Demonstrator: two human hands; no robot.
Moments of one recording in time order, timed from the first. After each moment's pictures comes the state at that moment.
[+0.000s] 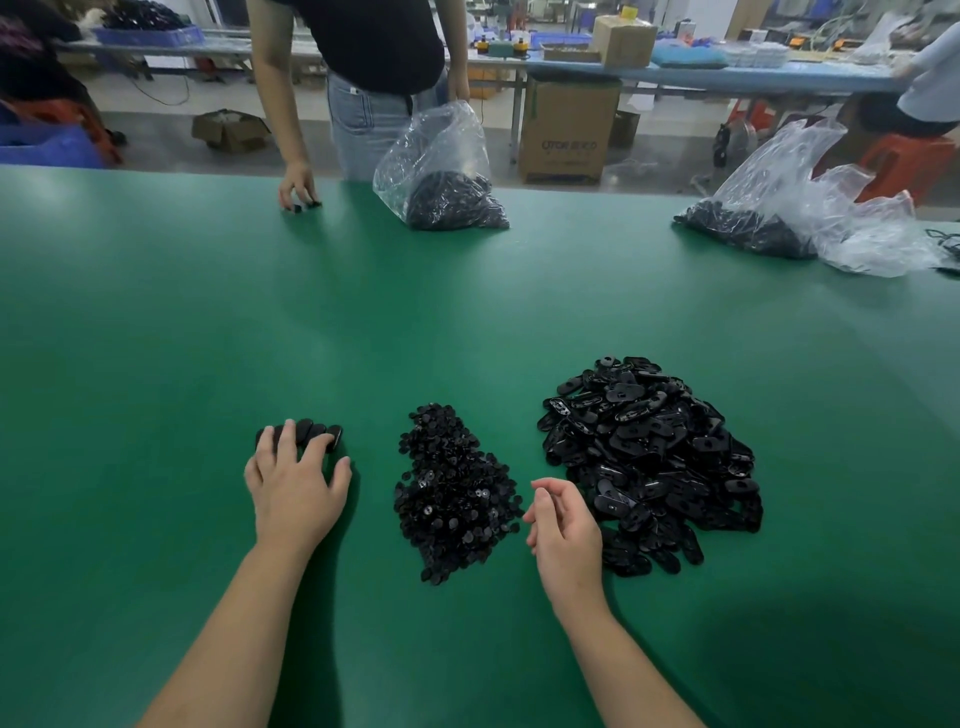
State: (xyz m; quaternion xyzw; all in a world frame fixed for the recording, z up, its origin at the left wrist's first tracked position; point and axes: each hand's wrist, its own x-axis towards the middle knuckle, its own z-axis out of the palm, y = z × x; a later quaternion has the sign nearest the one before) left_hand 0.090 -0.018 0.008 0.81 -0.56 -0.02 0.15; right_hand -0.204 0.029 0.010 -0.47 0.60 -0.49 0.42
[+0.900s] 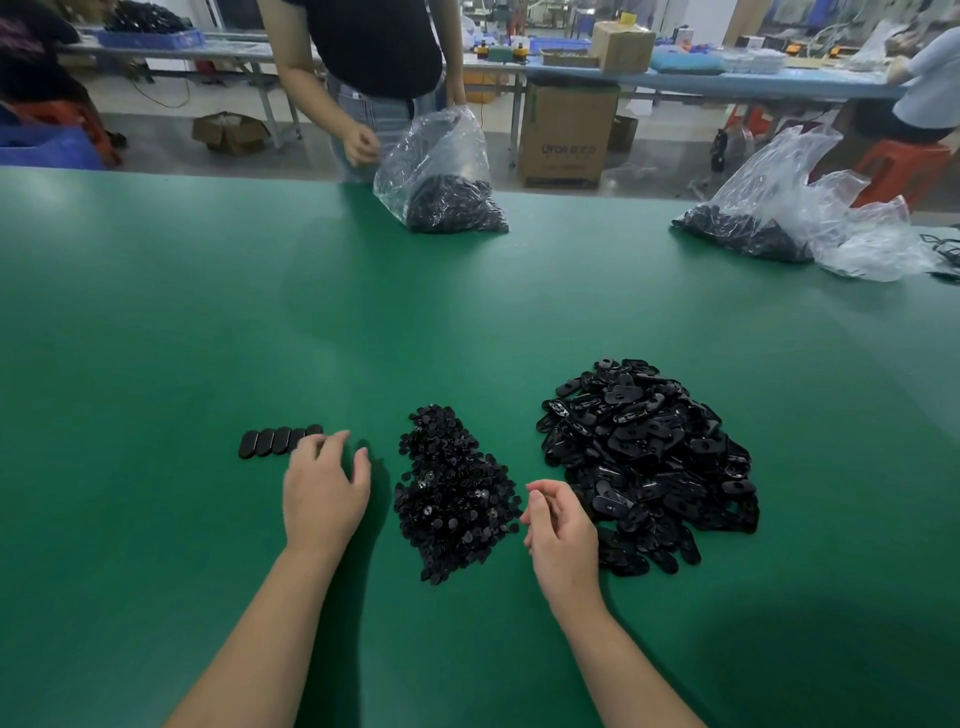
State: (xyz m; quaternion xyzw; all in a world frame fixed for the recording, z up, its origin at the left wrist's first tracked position) left_hand 0.057 -0.016 0.015 0.78 -0.55 -0.03 0.29; right_hand -0.203 0.029 0.011 -0.49 0.61 -0.48 0.40
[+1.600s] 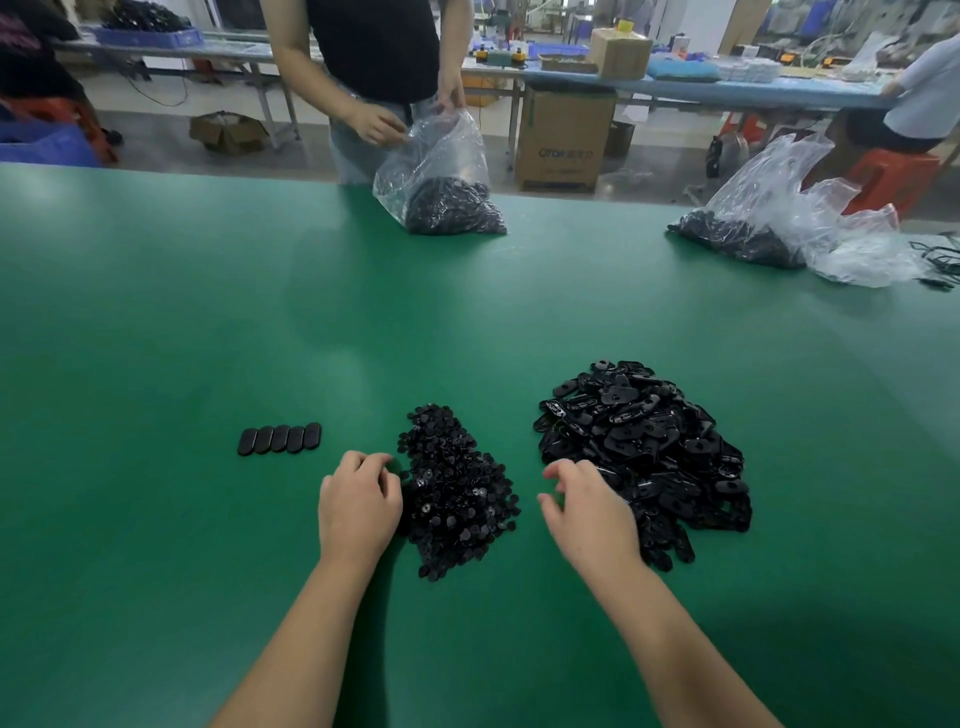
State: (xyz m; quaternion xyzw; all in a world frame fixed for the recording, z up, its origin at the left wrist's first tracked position) left_hand 0.022 -0.004 0.005 0.77 -0.57 -0.08 0.27; right_hand -0.239 0.004 0.047 -0.69 0.69 -0.15 0.14
